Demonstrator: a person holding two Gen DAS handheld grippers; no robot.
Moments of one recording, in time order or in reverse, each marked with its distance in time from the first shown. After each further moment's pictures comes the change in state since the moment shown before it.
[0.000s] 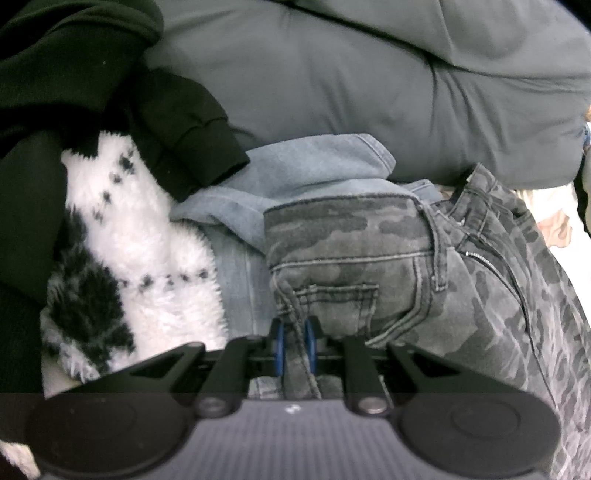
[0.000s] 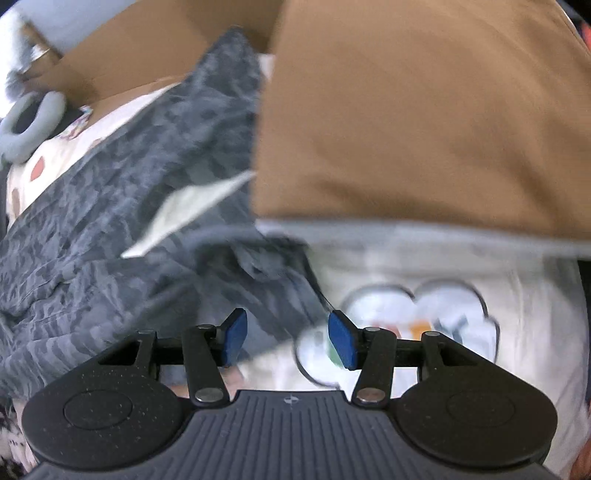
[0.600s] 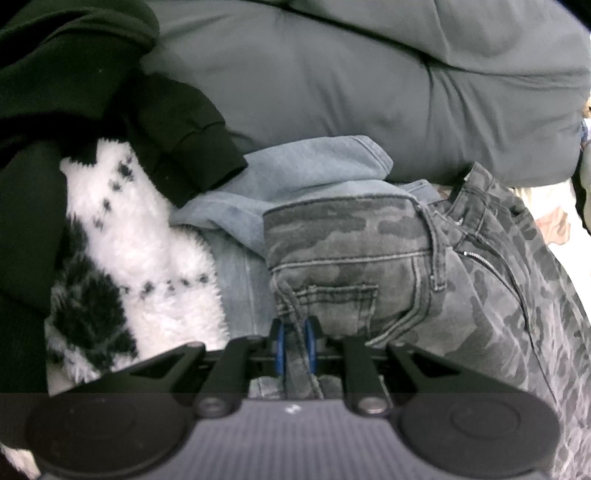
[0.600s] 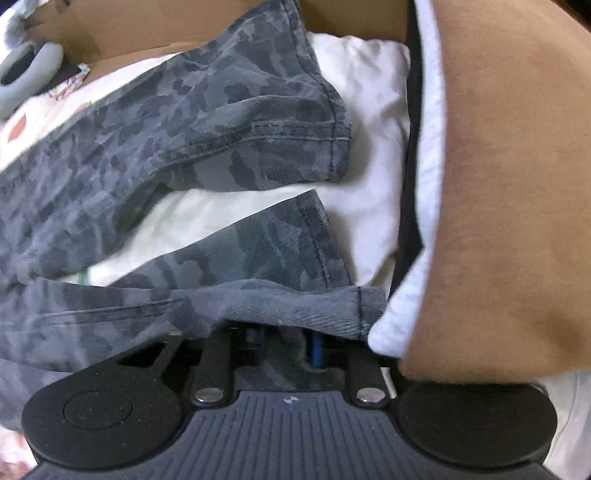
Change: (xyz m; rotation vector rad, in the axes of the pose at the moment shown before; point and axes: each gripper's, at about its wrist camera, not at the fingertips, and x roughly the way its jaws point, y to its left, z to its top) left arm -0.004 -0.001 0.001 0.003 -0.004 0.001; right arm 0.080 0.066 0.050 -0.160 0.036 -0.073
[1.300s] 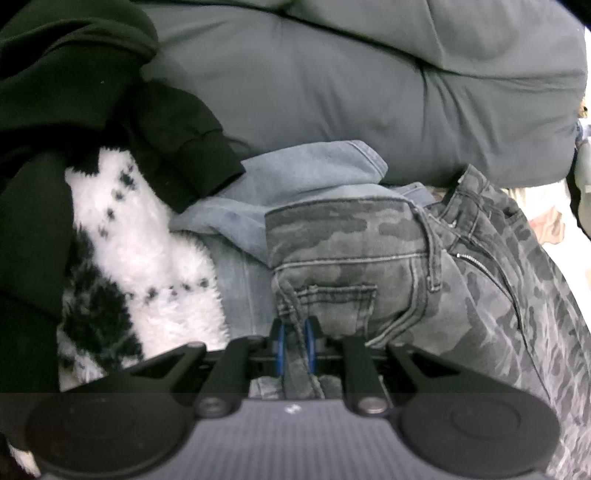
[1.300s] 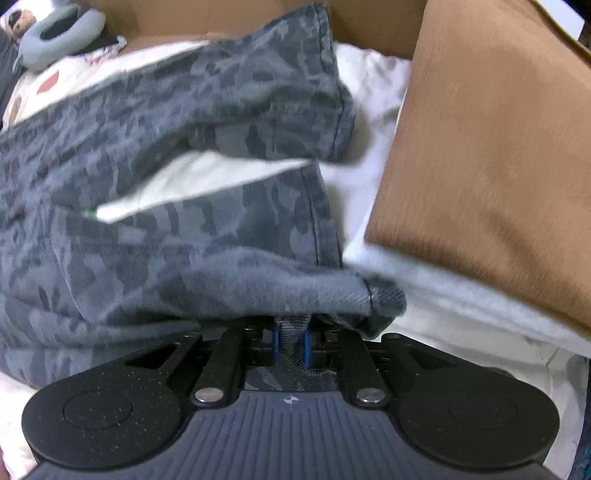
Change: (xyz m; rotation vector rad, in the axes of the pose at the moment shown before) left arm -0.006 0.001 0.004 0.002 -0.002 -0.005; right arm -0.017 -0.004 -0.037 -0.175 -0.087 -0.033
